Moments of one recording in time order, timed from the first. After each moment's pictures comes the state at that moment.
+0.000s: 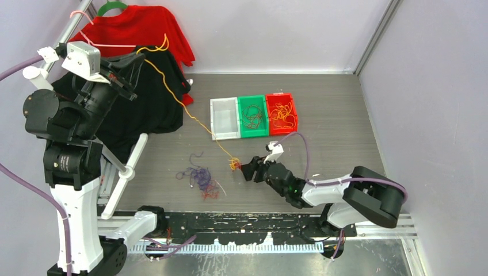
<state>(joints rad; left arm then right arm) -0.12 1.00 1.75 -0.38 0.36 0.01 1.03 1.38 0.30 0.77 0.38 0.66</state>
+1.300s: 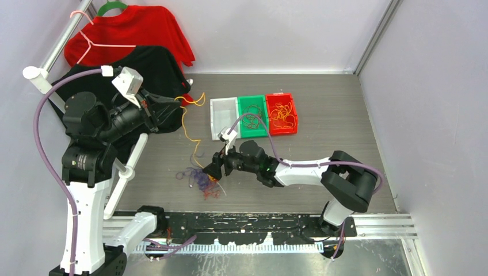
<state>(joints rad) -0.12 0.92 1.50 -0.60 0.73 -0.06 1.03 1.60 0.77 0.63 -0.19 0.38</state>
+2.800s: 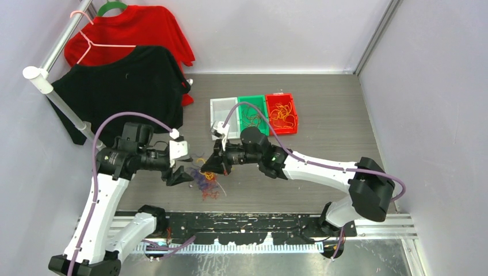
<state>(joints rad) -0.21 0.86 1.11 -1.24 0.90 0.92 1.03 1.45 0.94 0.31 -0.48 0.31</state>
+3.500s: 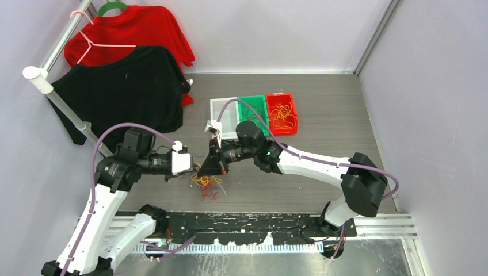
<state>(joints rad) -0.33 0.79 1.04 -1.11 0.85 0.97 1.00 1.52 1.04 0.31 -0.72 0.45</state>
